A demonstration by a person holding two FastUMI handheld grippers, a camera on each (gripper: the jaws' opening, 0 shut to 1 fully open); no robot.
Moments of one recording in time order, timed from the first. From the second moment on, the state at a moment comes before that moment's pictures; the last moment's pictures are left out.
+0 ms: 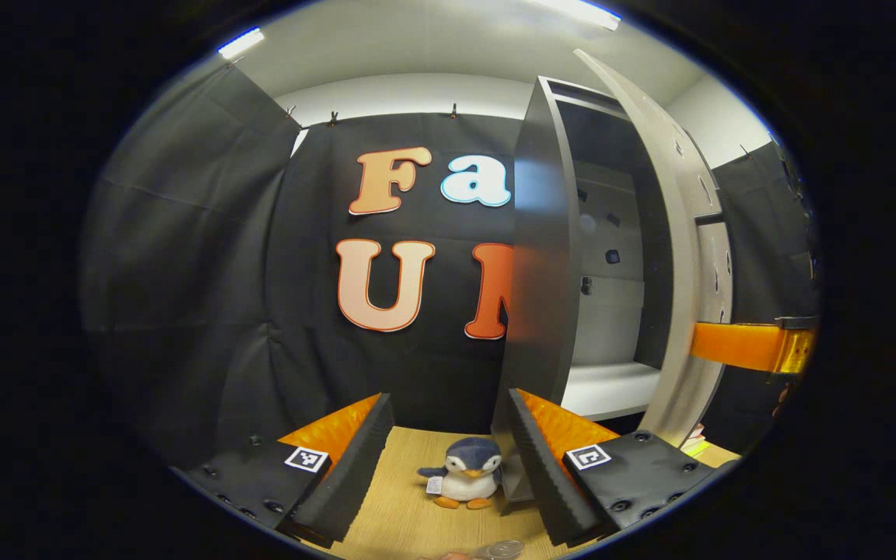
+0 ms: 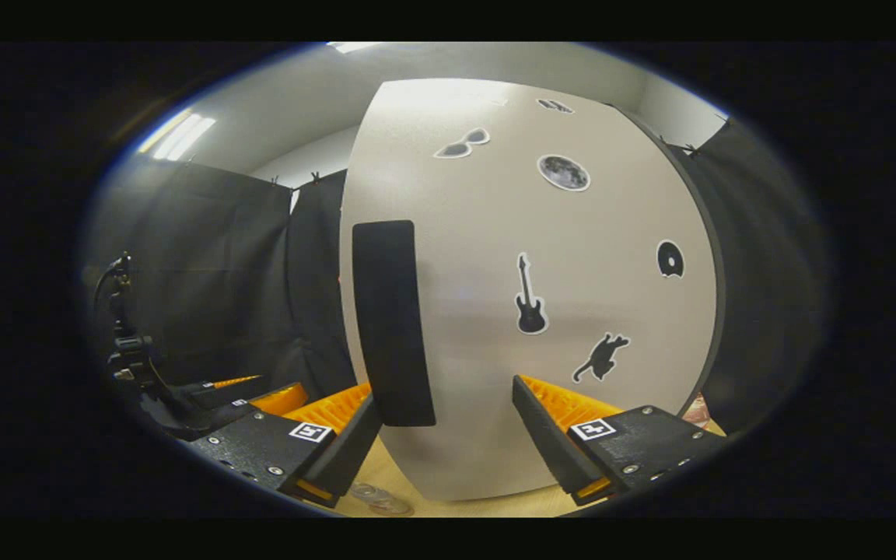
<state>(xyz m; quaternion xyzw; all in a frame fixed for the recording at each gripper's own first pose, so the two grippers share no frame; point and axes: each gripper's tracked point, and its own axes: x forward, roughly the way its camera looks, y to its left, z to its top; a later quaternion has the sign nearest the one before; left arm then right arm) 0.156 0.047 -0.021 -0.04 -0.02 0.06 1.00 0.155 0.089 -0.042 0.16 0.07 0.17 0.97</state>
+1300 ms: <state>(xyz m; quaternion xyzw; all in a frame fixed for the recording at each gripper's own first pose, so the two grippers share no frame) 0.181 0.055 -0.038 -0.03 0.00 0.00 1.00 0.193 0.093 -0.062 0.13 0.06 0.03 0.99</state>
